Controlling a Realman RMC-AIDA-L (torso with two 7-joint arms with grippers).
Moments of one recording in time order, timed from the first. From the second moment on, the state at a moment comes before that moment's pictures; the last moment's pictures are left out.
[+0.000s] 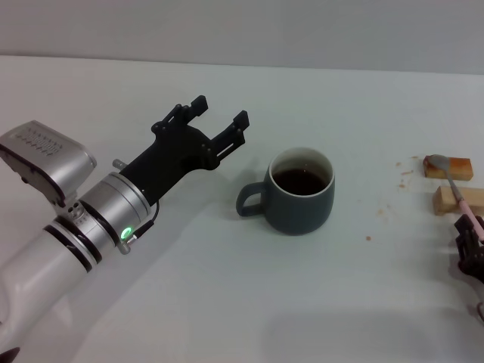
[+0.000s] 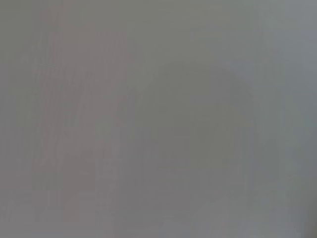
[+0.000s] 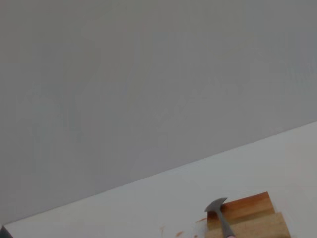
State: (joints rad) left arm -0.51 -2.07 -0.72 -0.34 2.65 1.07 -0.50; right arm 0.25 2.08 -0.37 0.27 -1.20 -1.31 0.40
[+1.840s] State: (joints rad) left arm -0.51 -2.07 -0.72 -0.34 2.65 1.07 -0.50; right arm 0.26 2.07 -0.38 0.27 -1.22 -1.37 0.43
